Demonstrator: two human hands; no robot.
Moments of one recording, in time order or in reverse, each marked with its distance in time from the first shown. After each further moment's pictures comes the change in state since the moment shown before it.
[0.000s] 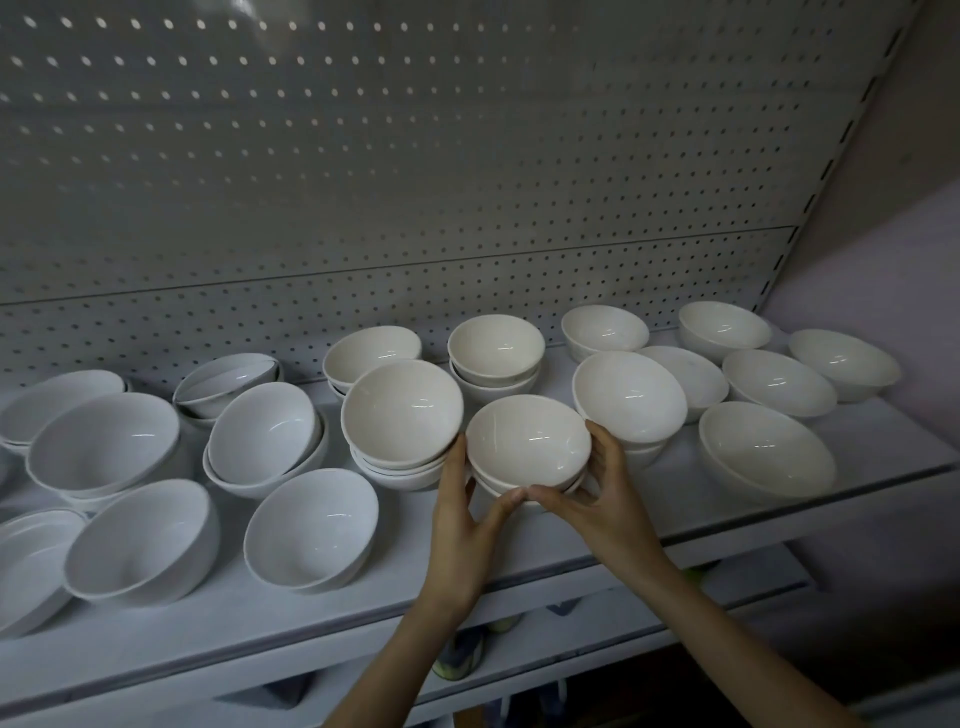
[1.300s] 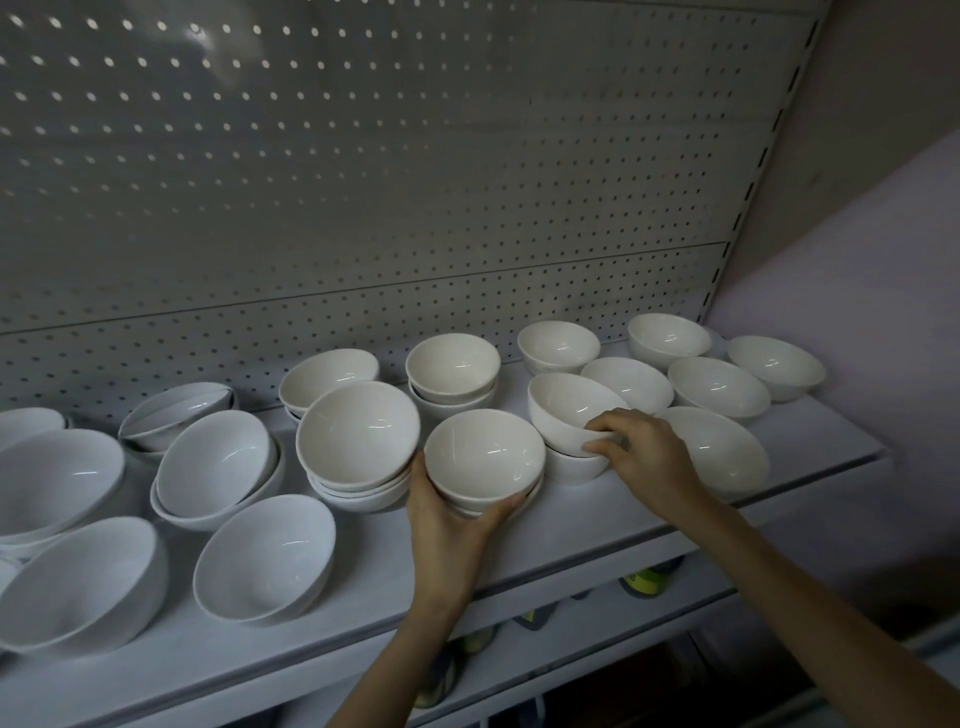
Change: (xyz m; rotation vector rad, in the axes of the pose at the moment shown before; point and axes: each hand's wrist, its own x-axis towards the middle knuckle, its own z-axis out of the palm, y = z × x) left_hand 0.006 0.011 0.027 0.079 0.165 0.029; right_hand 0.037 -0.026 -0.091 -0.771 0.073 -0.188
